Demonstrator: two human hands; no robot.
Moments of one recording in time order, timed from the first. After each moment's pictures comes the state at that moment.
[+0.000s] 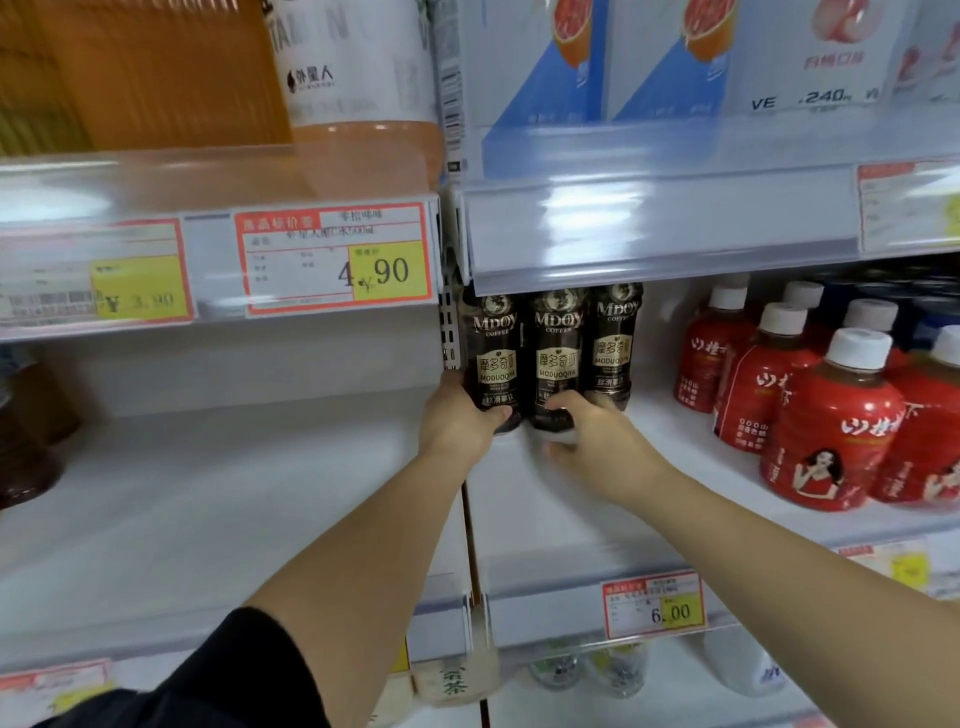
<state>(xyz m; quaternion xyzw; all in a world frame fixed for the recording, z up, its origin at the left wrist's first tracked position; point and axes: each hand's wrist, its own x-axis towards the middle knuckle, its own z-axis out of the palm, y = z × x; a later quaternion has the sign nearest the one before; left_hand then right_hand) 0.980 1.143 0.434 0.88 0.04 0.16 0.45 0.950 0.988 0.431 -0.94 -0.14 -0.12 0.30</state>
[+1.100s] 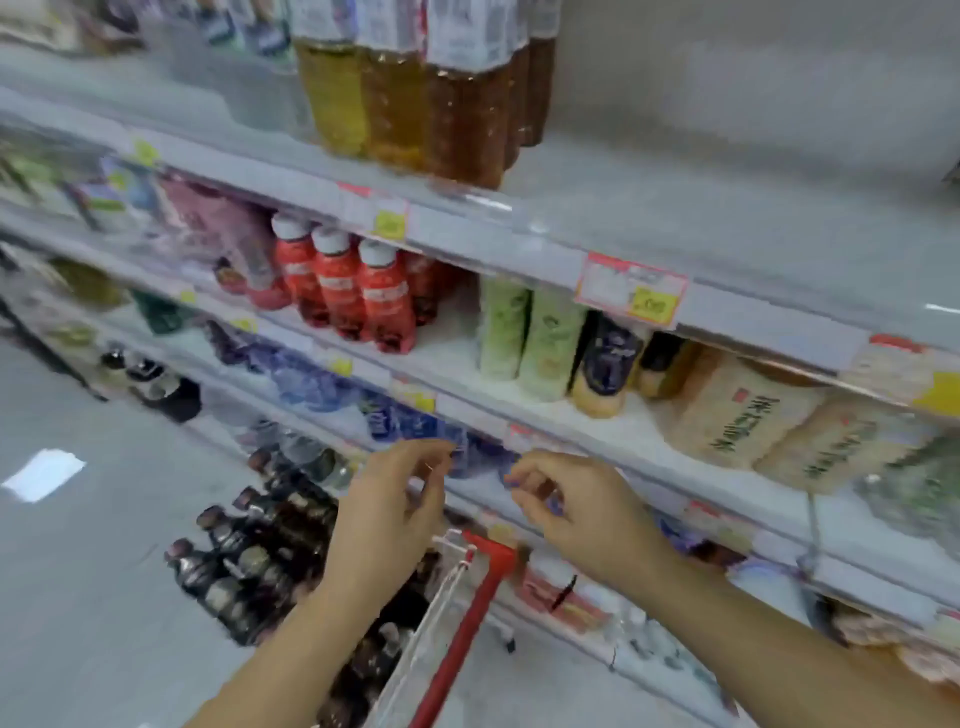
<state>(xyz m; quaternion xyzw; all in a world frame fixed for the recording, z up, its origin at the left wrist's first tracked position) 0.579 1.419 0.247 0.87 0.21 0.23 0.39 0.703 1.265 0.270 -0.84 -0.44 0.13 0.30</state>
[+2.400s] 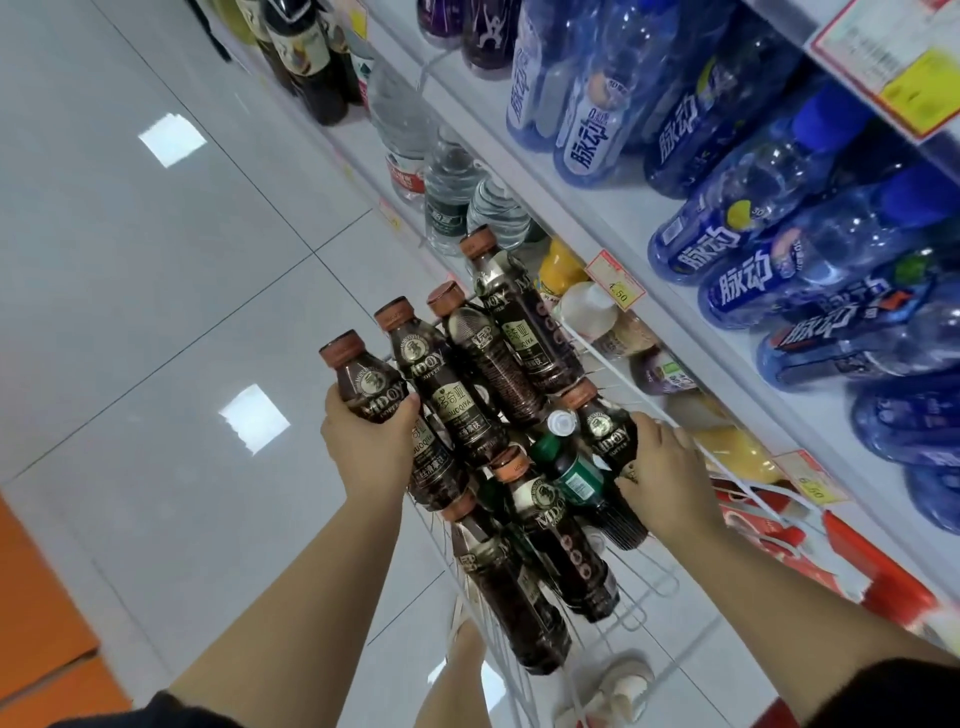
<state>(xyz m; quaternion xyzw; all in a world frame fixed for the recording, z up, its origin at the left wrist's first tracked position) 0.428 1.660 -0.071 0.44 0.73 0.22 0.48 0.635 1.502 -0.071 -0.86 -0.42 0.26 -0.09</state>
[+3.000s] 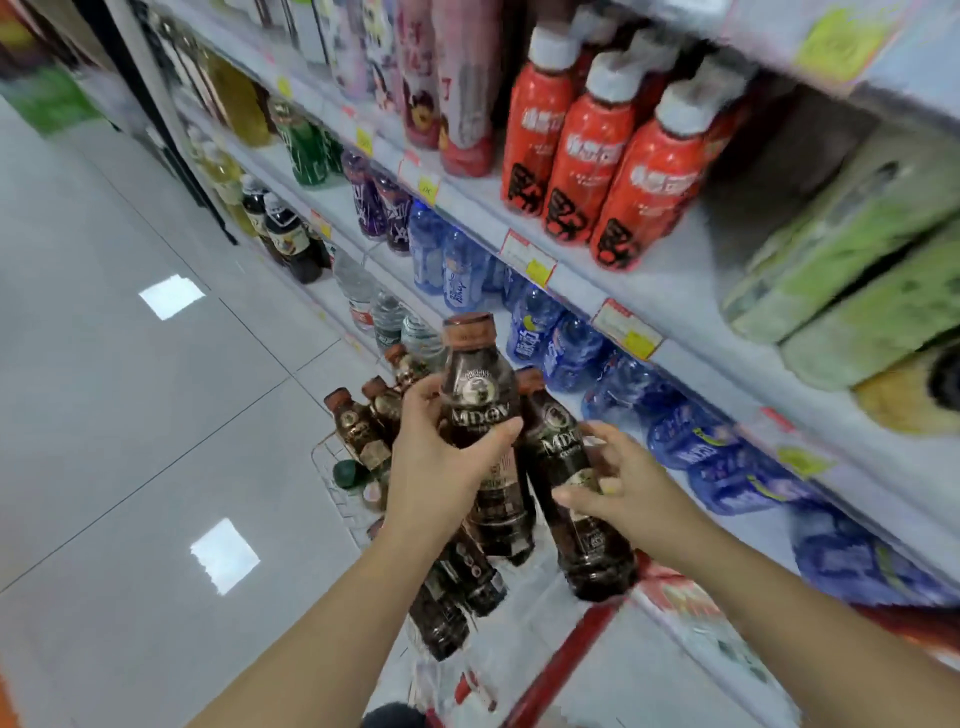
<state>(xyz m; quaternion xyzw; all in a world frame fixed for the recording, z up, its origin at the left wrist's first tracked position) 0.511 1.523 0.173 0.63 0.47 0.26 0.56 0.659 1.408 0.156 -0.76 -0.31 0.45 0.37</state>
